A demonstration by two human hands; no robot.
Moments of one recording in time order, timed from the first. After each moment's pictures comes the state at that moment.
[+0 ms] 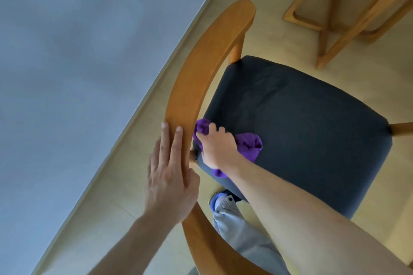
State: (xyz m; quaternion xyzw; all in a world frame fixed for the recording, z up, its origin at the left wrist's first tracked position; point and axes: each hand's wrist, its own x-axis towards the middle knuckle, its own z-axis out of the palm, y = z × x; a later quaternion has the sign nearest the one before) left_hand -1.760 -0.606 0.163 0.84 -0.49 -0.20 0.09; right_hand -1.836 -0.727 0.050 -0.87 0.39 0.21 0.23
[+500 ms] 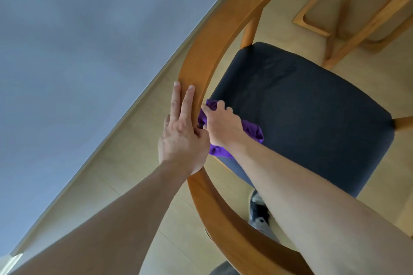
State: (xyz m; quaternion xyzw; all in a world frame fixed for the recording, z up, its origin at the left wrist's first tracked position) left_hand -1.773 -0.606 0.153 0.86 -0.43 -0.19 0.20; right_hand -1.842 -0.703 0.058 -0.87 0.42 0.14 0.21
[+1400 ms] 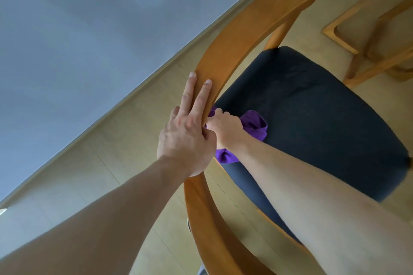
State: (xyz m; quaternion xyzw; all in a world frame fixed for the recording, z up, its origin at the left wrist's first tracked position) left_hand -1.773 -0.605 0.154 0.87 -0.44 -0.19 0.15; right_hand -1.826 -0.710 0.050 -0.91 0.26 0.26 0.17
